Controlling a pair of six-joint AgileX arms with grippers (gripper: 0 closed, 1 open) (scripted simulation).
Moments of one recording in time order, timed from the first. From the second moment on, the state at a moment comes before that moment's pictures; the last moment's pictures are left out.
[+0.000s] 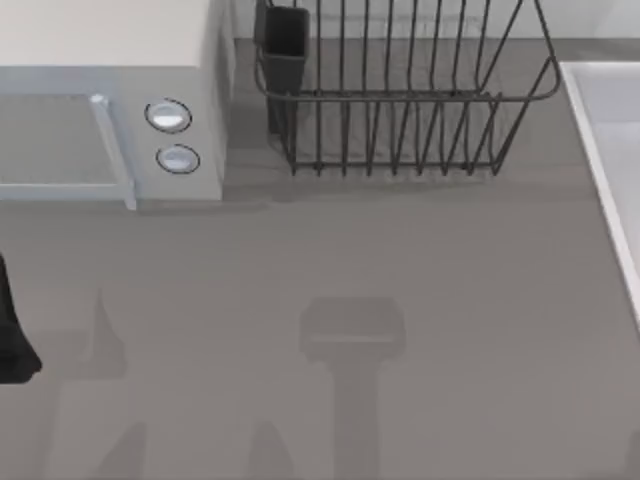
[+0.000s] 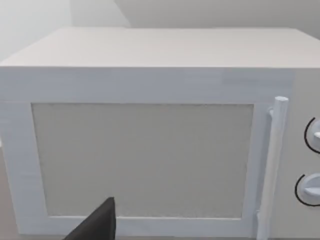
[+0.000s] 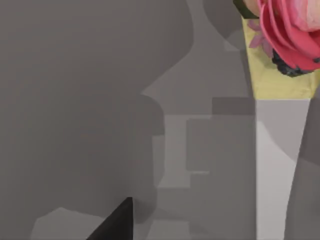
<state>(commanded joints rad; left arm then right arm) 0.00 0.00 0.00 0.00 0.00 0.00 -0.46 1.61 0.63 -0.58 0.00 -0.89</state>
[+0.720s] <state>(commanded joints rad) 0.00 0.00 0.00 0.00 0.00 0.00 -0.46 1.53 0.82 -0.85 -0.02 -0.88</state>
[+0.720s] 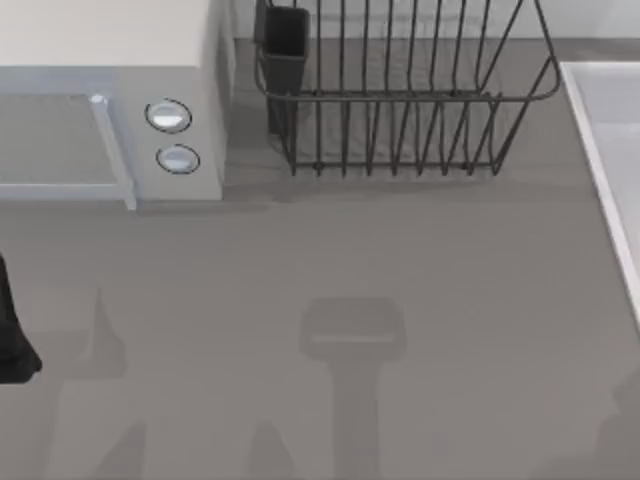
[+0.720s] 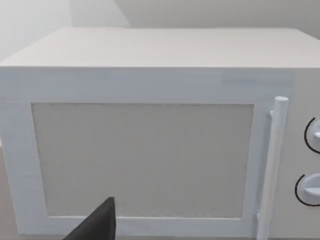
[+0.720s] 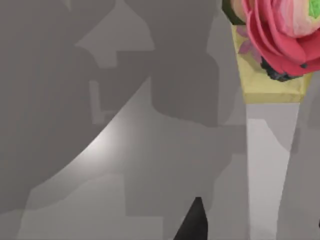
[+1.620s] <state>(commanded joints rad) 0.00 0.00 0.00 0.00 0.00 0.00 -0.47 1.38 1.35 -1.53 -0.02 -0.88</state>
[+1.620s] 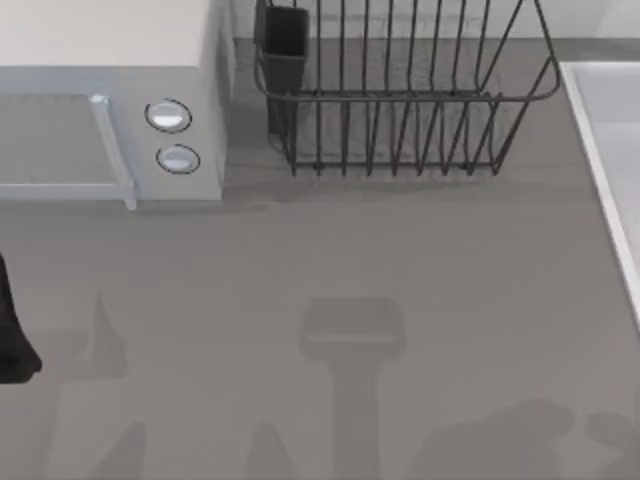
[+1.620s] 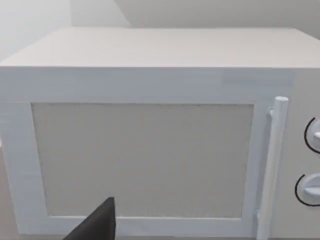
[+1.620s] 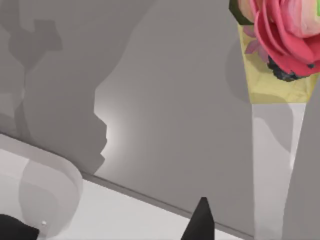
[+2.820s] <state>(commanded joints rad) 0.00 0.00 0.00 0.00 0.00 0.00 0.83 1.46 1.44 -0.31 0.84 -0.10</state>
